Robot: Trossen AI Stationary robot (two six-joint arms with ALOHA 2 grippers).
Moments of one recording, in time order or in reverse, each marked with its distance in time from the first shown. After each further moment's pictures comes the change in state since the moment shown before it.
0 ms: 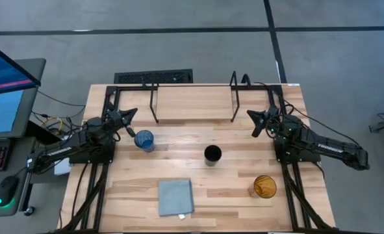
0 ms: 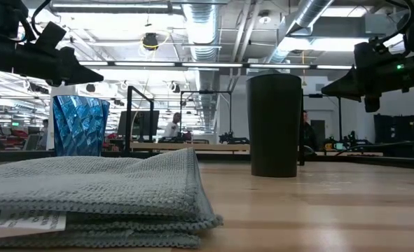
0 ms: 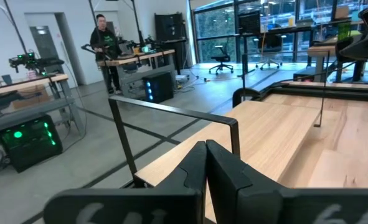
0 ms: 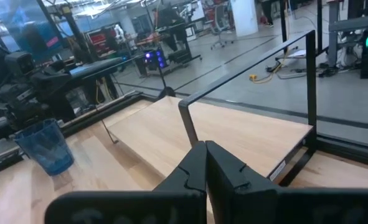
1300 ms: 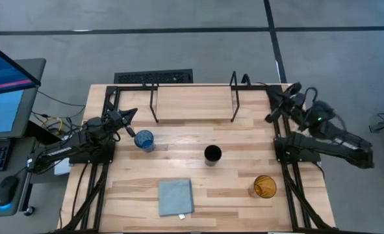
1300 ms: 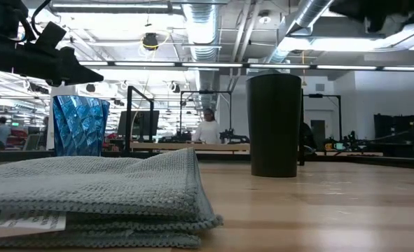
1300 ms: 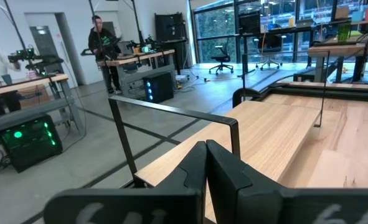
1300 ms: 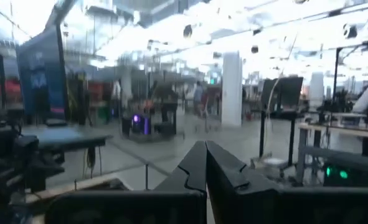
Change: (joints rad) left arm 0.000 0.000 0.000 0.001 -0.001 0.000; right arm -0.012 0.170 0.506 -0.001 0.029 -0.402
